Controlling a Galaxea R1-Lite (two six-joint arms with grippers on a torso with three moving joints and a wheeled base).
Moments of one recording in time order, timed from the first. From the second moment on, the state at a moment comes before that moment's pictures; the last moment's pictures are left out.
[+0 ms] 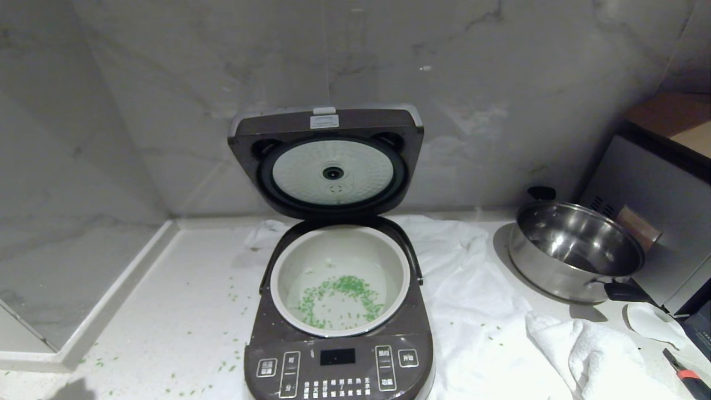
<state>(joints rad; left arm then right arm) 0.94 1.37 -0.63 0.25 -0.01 0.36 0.01 0.00 -0.02 0.05 0.03 -0.04</state>
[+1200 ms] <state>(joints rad) 0.98 1.50 -0.67 0.24 -0.01 0.36 0.01 0.00 -0.02 0.05 0.03 -0.04</state>
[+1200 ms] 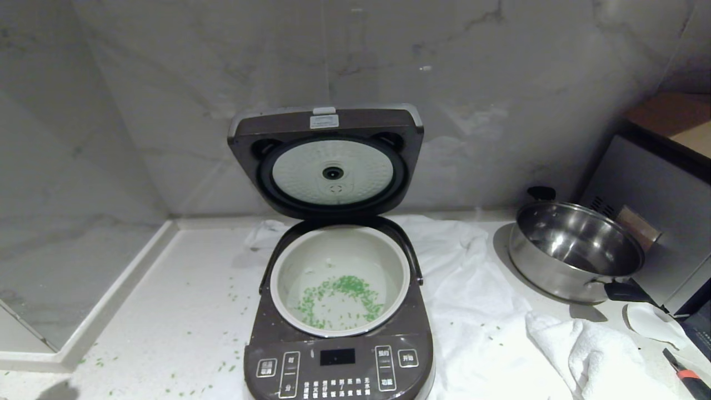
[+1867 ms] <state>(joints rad) 1.16 1.74 -0.84 0.21 -0.02 0.43 0.01 0.00 -0.02 0.05 0.03 -0.04</state>
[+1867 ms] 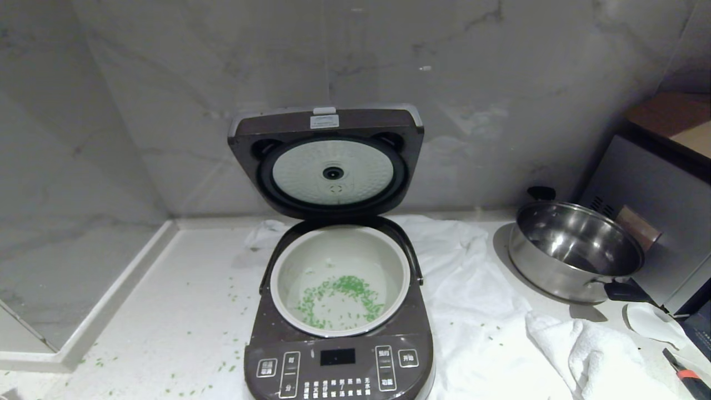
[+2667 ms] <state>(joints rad) 1.25 2.02 -0.96 0.21 -0.14 0.41 0.01 0.00 -0.02 0.05 0.03 -0.04</state>
